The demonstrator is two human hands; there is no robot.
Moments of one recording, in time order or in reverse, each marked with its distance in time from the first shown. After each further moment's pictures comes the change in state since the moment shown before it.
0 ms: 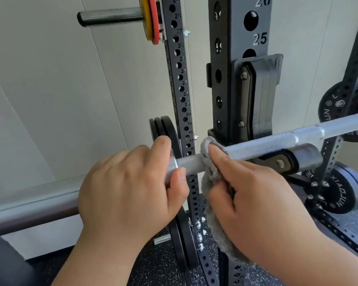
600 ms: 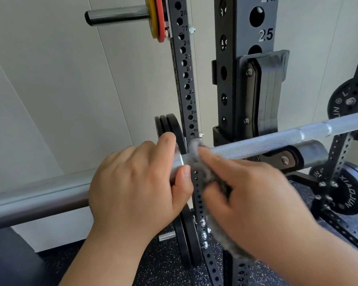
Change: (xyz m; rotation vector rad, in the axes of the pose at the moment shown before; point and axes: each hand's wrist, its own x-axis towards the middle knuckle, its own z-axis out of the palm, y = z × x) left_hand -0.004 0.001 0.001 -0.004 0.048 0.011; right_hand 0.001 -0.007 0.003 0.063 -0.037 -0.045
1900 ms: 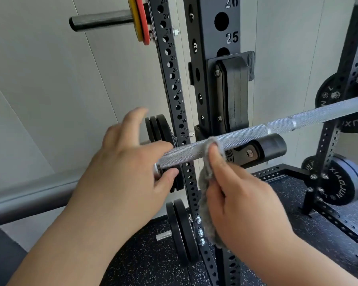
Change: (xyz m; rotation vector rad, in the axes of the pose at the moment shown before) left_hand 0.013 0.011 -0.024 -0.103 -0.184 0.010; right_hand -0.033 0.032 0.009 -0.054 0.131 0.113
